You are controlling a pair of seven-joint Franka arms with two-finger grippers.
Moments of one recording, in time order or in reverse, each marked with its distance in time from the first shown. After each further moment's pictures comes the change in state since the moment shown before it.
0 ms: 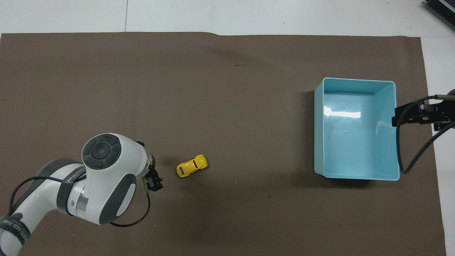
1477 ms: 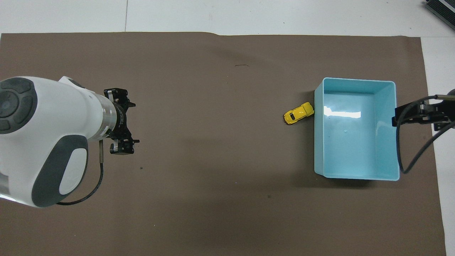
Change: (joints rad) left arm 0.069 -0.001 0.004 0.422 0.001 -0.228 0.701; right arm 0.000 0.000 0.000 0.000 0.000 -0.019 0.000
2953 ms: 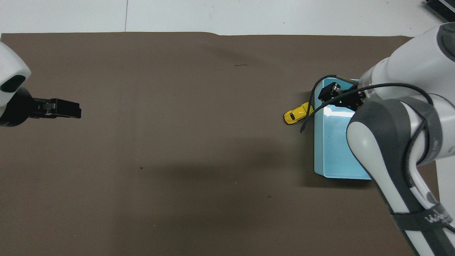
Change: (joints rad) left arm 0.182 -0.035 0.030 0.157 0.025 -0.286 1.645; right arm 0.191 0.145 0.013 -0.109 0.002 0.310 0.616
